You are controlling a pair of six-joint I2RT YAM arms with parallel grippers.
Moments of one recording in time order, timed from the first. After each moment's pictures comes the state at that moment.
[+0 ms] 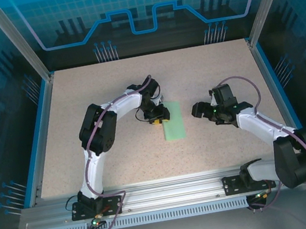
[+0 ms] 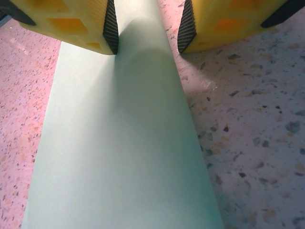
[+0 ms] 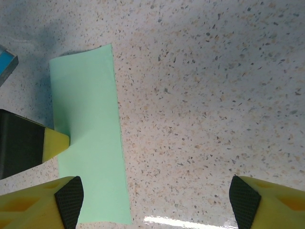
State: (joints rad) left arm -0.53 2.23 1.67 -0.82 0.46 -0.48; right arm 0.22 1.27 0.68 -0.34 -0.22 0.59
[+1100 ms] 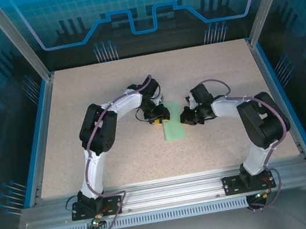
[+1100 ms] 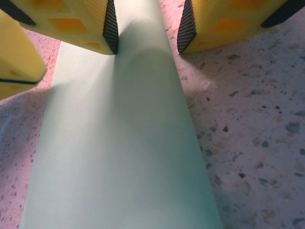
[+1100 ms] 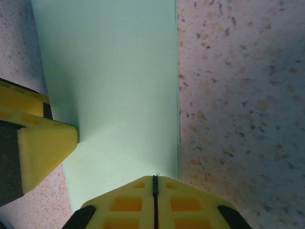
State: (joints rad) left arm -0.53 2.23 1.67 -0.83 0.46 -0.48; right arm 0.35 1.74 0.87 -0.23 -0.45 0.61
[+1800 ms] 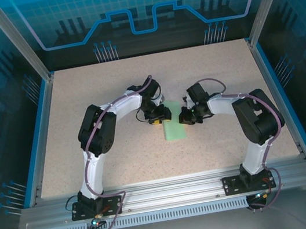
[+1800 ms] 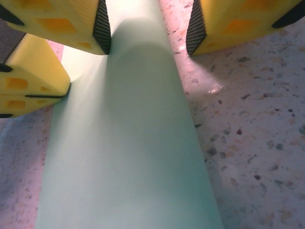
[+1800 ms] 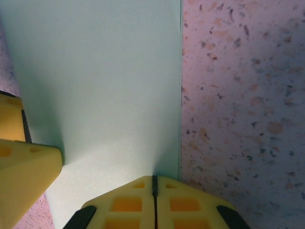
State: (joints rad) left arm -0.54 2.19 1.62 -0.77 0.45 -0.48; right arm 0.36 1.79 0.93 -0.29 -0.41 0.56
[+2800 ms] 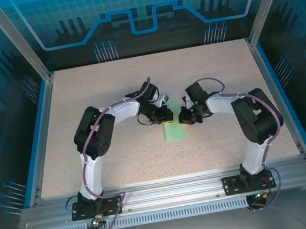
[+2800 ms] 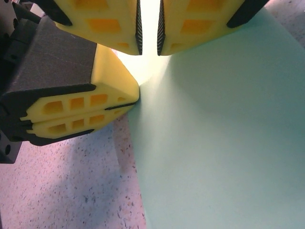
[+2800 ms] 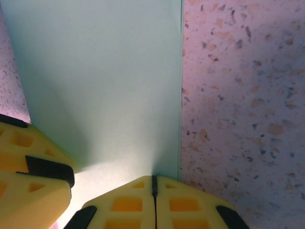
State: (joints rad) left arm -0.54 2.13 1.44 -0.45 0.67 -0.50; right arm 0.37 1.80 0.95 -0.33 -0.39 0.56
